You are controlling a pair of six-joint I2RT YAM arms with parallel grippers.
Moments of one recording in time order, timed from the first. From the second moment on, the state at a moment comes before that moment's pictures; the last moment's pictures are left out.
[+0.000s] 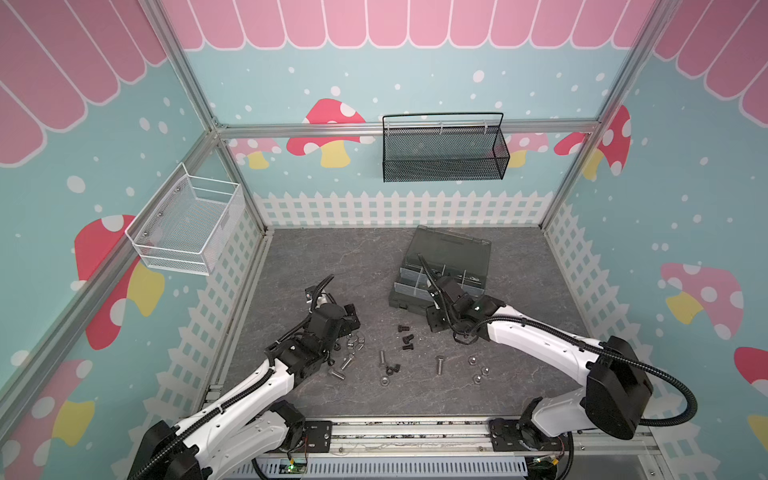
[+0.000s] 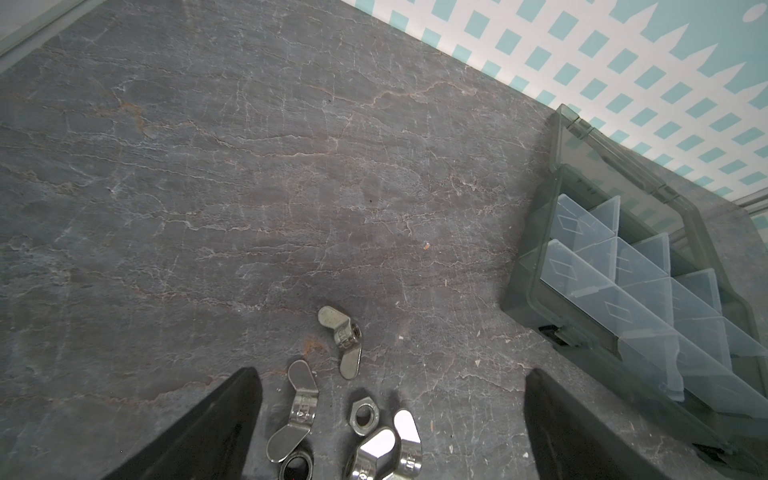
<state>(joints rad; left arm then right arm) -0.58 0.94 0.55 -0.28 -0.44 -0.75 0.79 1.44 1.02 -0.58 0.19 0.40</state>
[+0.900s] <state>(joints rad) -0.58 0.78 0.50 -0.33 -0.49 -0.84 0.90 1.78 1.17 -0.51 0.13 0.37</state>
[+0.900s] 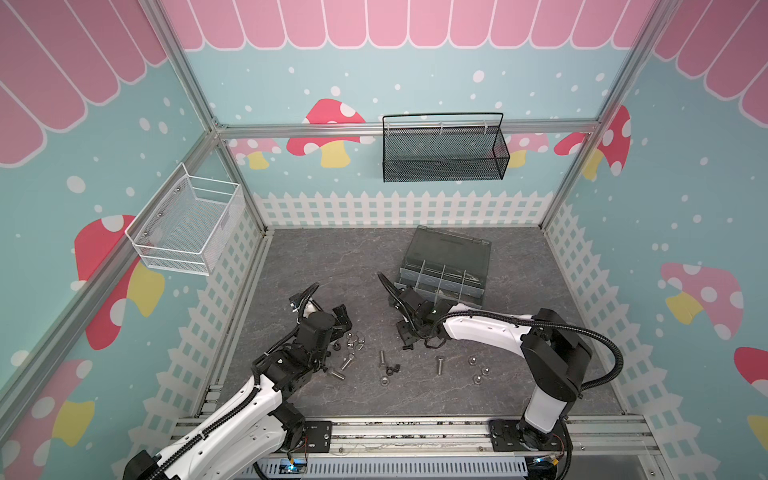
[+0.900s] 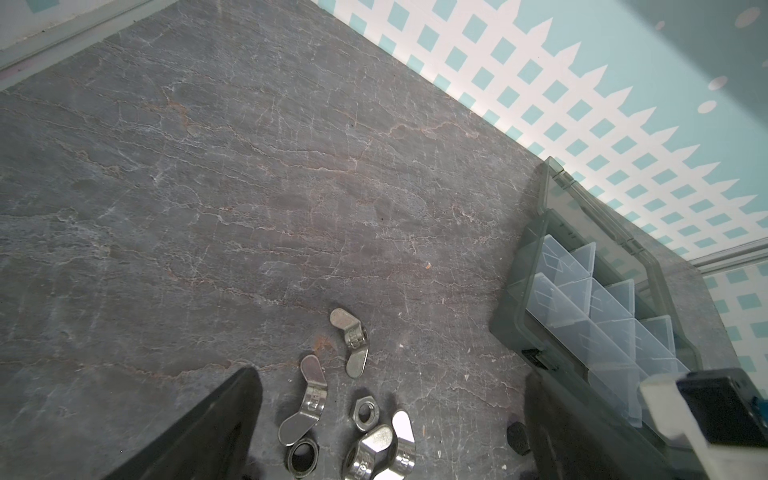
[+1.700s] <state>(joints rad) -0.57 0.77 0.49 -0.33 -0.49 -0.84 0.89 1.98 1.31 -0.52 0.24 0.30</state>
